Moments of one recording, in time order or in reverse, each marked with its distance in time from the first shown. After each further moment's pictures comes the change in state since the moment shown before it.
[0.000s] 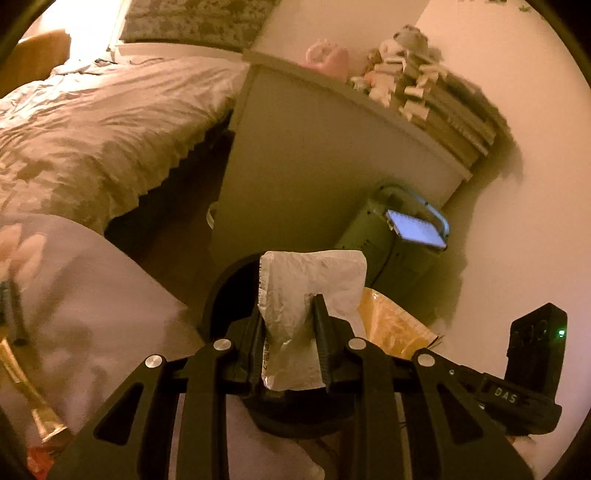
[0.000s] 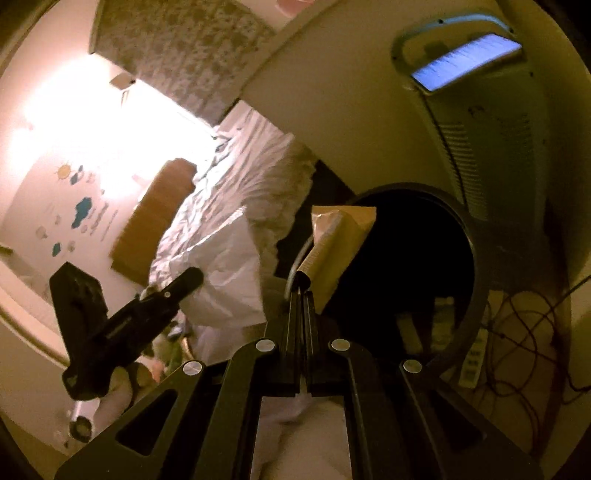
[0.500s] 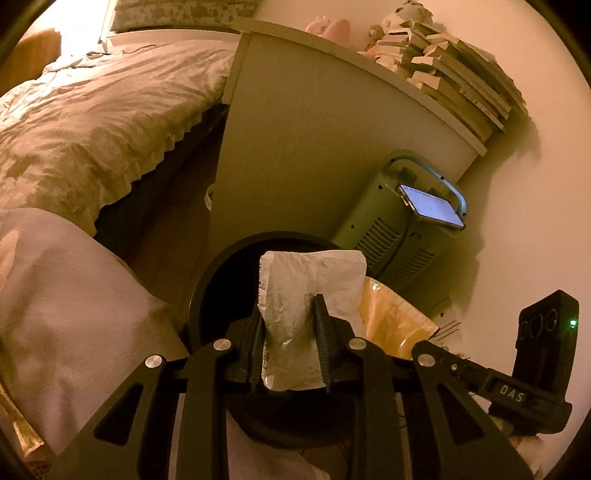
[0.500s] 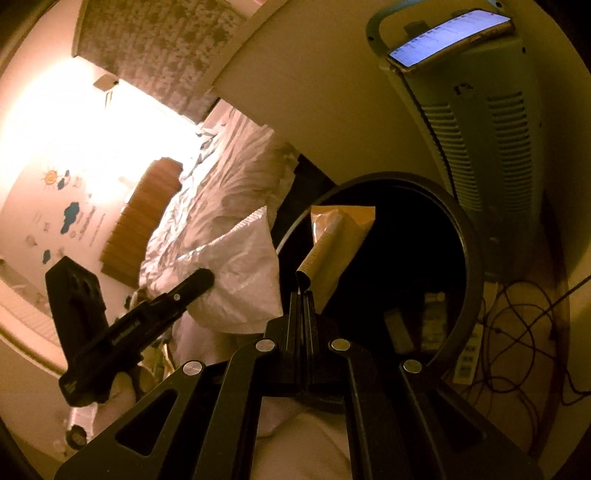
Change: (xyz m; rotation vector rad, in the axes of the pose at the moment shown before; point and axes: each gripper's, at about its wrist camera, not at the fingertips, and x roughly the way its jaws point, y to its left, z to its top) left arm 0.040 -0.007 -0.002 0.024 0.072 0.030; right arm 0.028 -0.019 0.004 0.026 0.022 -0.035
